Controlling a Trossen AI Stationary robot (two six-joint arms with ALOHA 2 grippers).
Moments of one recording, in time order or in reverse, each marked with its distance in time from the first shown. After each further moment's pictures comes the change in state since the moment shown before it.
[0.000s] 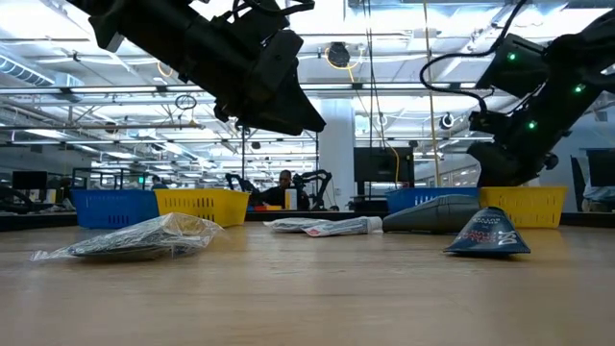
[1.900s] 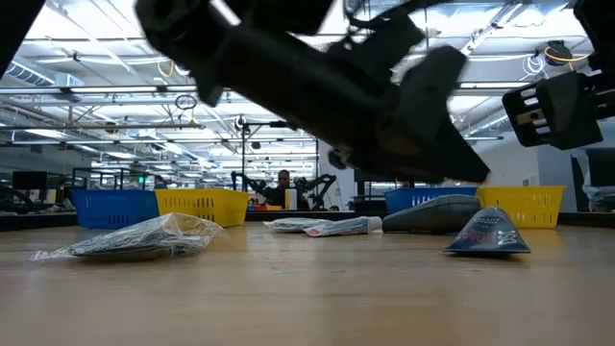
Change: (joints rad) left arm -0.026 0.482 0.430 0.144 0.299 0.136; right arm 0.855 0.354 0.000 0.831 -0.420 -0.433
